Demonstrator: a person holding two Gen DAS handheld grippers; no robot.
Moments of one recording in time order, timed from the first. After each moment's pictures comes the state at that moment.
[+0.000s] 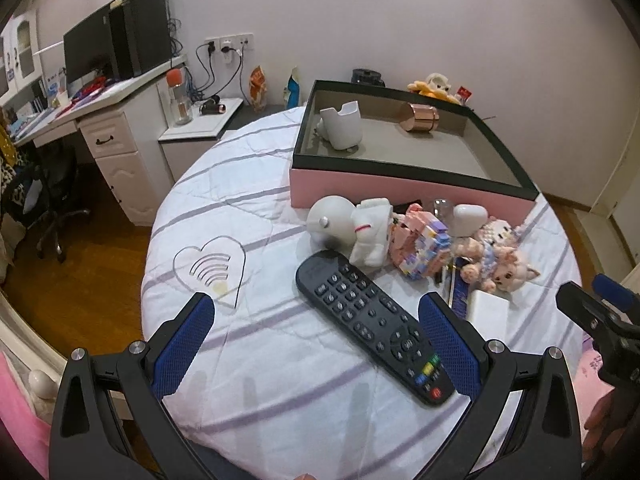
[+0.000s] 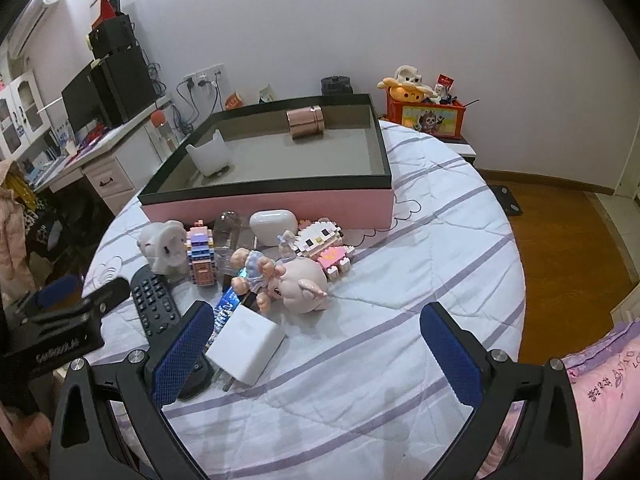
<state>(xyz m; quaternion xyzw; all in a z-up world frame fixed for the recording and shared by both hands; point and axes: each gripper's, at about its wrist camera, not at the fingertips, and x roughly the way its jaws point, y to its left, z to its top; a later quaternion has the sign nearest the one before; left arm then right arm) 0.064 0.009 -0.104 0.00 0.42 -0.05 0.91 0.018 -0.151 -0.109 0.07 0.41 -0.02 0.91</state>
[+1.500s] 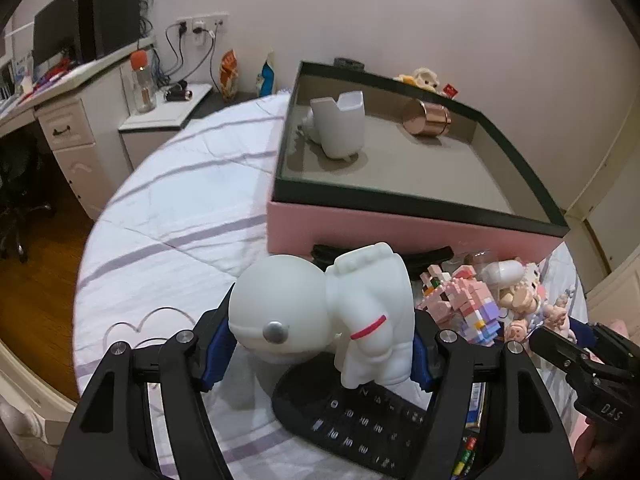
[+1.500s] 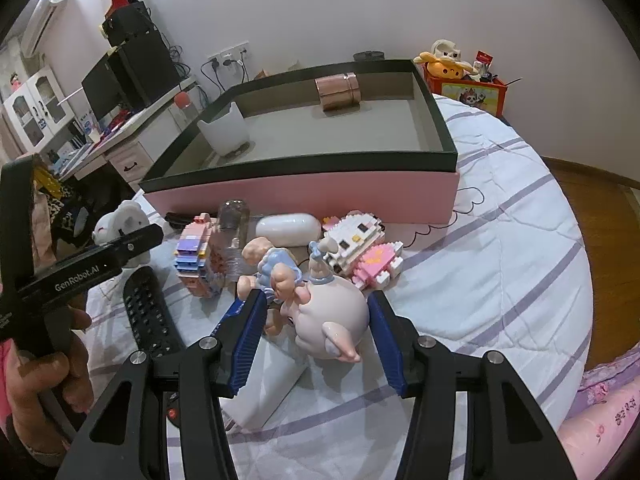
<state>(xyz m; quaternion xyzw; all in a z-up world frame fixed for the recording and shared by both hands) 0.145 0.020 -0.137 -0.04 0.43 -0.11 0.89 0.056 -0.151 -0.138 0.09 0.44 0.05 0.89</state>
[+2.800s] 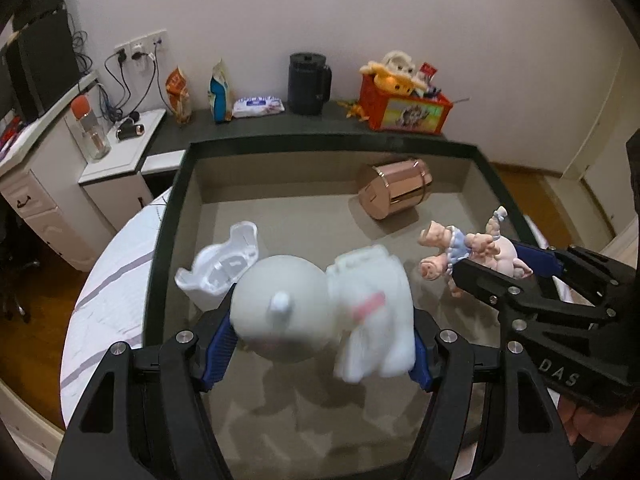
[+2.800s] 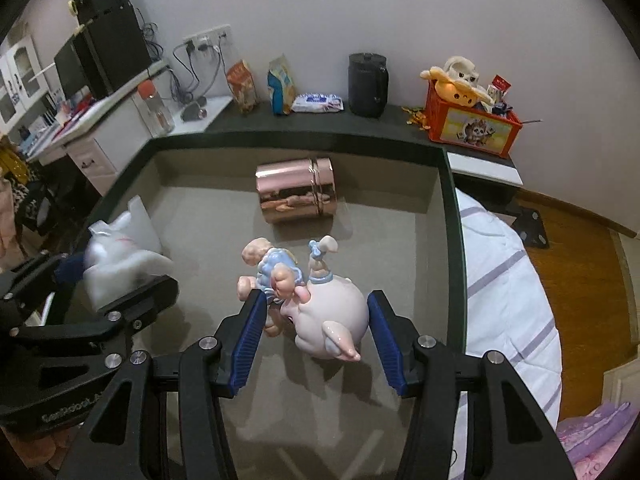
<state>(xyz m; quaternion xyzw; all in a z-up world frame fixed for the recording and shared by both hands) 0.289 -0.075 -0.106 0.03 0.46 -0.14 0.87 0.246 -0.180 -0.127 0.02 0.47 0.02 0.88</state>
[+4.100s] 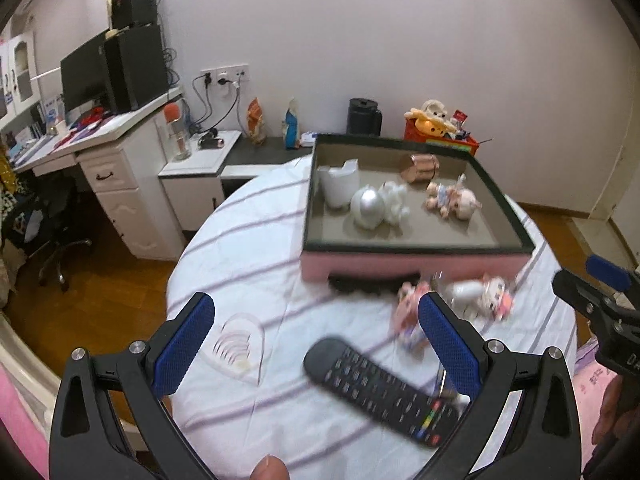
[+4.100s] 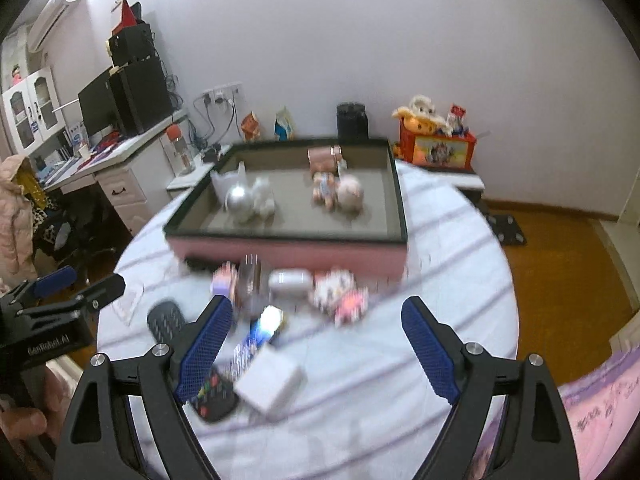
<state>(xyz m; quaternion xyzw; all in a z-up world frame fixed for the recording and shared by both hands) 0.092 0.023 -0.054 0.01 0.38 -0.05 0.92 0.018 -0.139 -0.076 0.05 0.38 0.00 0.92</state>
